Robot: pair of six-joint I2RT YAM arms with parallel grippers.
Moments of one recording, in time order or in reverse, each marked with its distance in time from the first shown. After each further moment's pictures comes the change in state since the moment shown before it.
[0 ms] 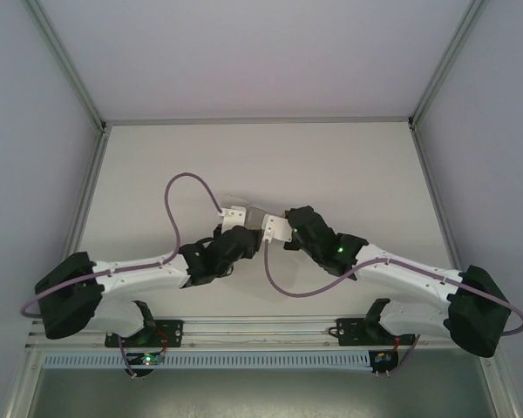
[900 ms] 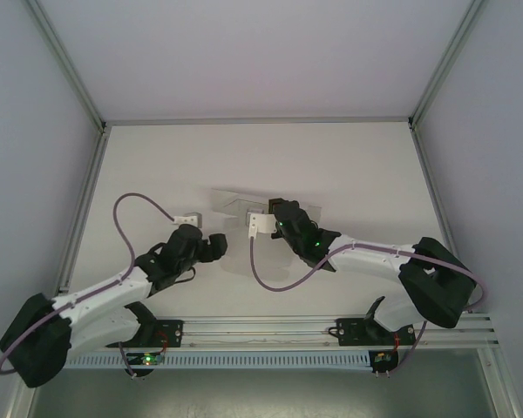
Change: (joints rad) left arm 0.347 -0.266 -0.289 -0.011 0.429 -0.089; right arm -0.011 0.261 0.004 0.414 0.060 -0.318
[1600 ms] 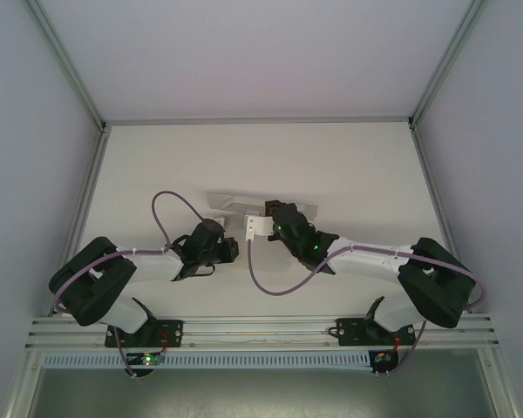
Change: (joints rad) left arm -0.009 0.439 0.060 0.304 0.224 -0.023; right arm 0.047 0.008 -0.016 0.043 0.004 0.027
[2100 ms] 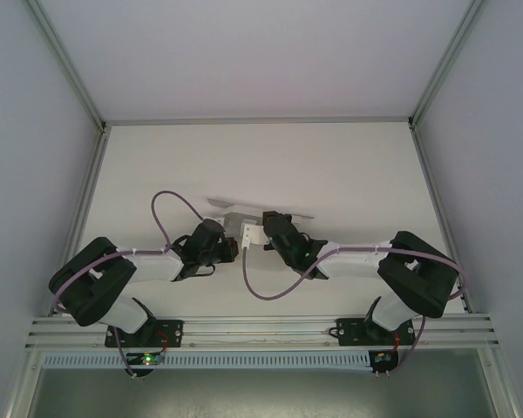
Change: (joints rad) left arm -0.007 -0.007 0.000 -0.004 -0.026 0.001; right arm 0.037 0.106 -0.026 0.040 0.063 0.109
